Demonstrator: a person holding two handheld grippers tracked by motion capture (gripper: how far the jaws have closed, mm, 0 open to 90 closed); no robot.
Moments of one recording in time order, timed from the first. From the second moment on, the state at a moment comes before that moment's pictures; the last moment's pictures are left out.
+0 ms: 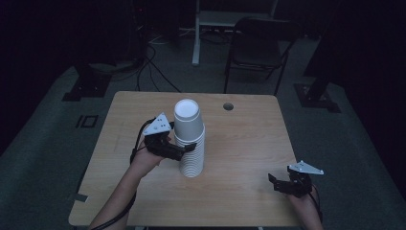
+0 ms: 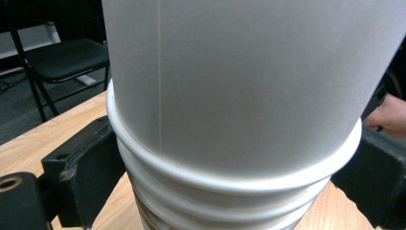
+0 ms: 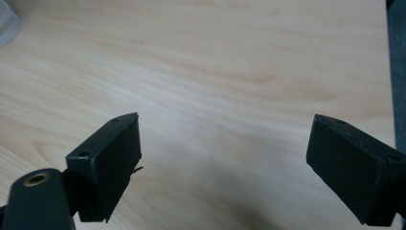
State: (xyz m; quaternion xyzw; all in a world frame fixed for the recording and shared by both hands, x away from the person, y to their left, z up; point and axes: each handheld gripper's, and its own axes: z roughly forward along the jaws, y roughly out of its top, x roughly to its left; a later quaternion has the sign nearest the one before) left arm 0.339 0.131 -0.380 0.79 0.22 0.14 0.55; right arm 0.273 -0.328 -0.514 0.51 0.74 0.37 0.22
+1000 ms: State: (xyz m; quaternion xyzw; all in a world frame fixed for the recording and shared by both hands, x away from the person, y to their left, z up) left arm 0.338 0.131 -0.379 0.80 0.22 0.14 0.55; right arm 0.284 -0.247 -0.405 0.37 0.77 0.48 0.21
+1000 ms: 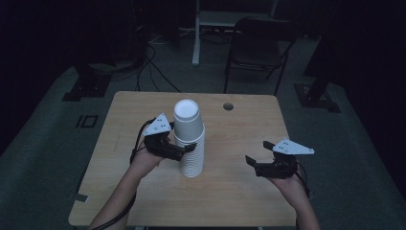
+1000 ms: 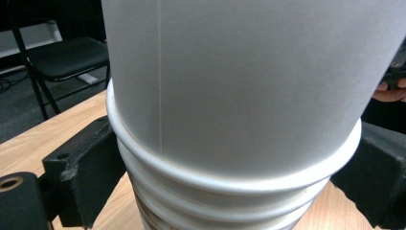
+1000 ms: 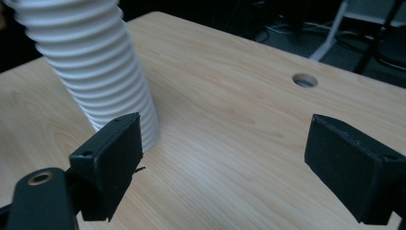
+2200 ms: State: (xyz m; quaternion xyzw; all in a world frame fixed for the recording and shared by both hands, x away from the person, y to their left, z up) left arm 0.338 0.130 -0.378 0.80 0.23 0.14 0.54; right arm 0.297 -0.163 -0.335 0.25 0.78 0.56 0.17
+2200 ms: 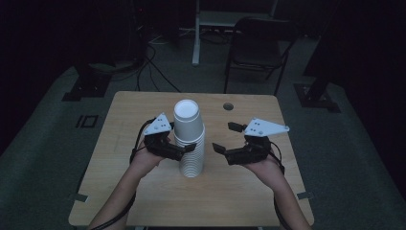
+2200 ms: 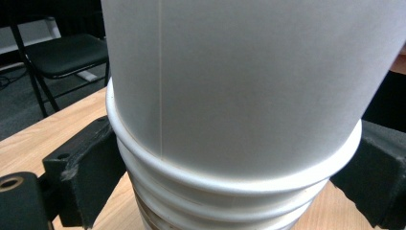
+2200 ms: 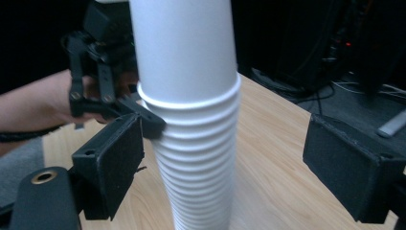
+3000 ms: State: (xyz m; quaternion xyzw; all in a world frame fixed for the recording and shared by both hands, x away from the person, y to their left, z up) left arm 0.338 0.130 -0.378 0.80 0.23 0.13 0.54; right arm 0.322 -0.109 -0.303 0.19 0.78 0.58 0.15
